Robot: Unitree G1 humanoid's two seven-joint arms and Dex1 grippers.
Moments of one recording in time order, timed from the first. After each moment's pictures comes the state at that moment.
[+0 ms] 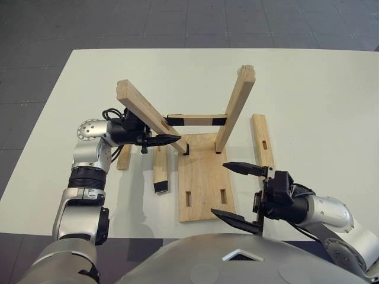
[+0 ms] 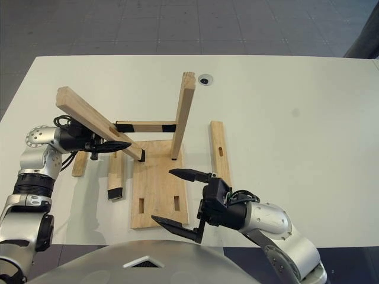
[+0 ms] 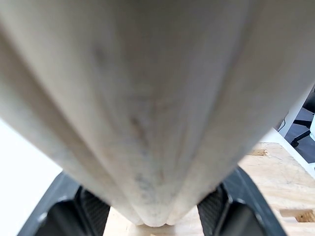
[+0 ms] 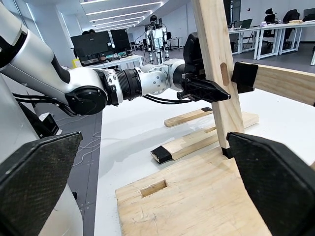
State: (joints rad) left arm -0.36 0.54 -0.04 0.52 -0.50 -0.05 -1.58; right arm 0.43 -0.62 0.24 -0.82 0.62 0.32 0.76
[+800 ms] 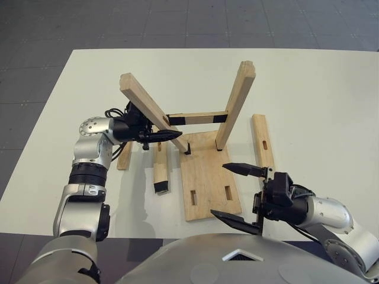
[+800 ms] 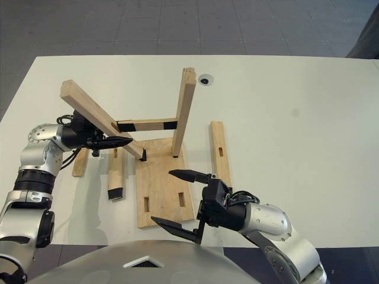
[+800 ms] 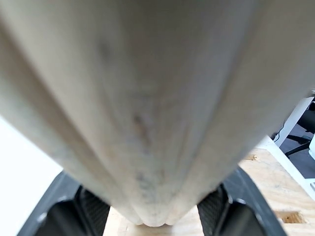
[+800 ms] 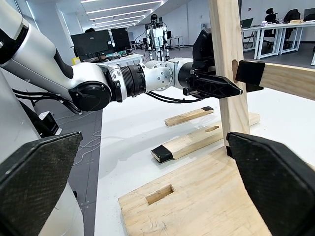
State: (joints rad) left arm -0.37 0.54 -0.07 0.52 -0.50 0.04 -1.55; right arm 0.44 -0.62 0.24 -0.82 0.61 0.31 0.76
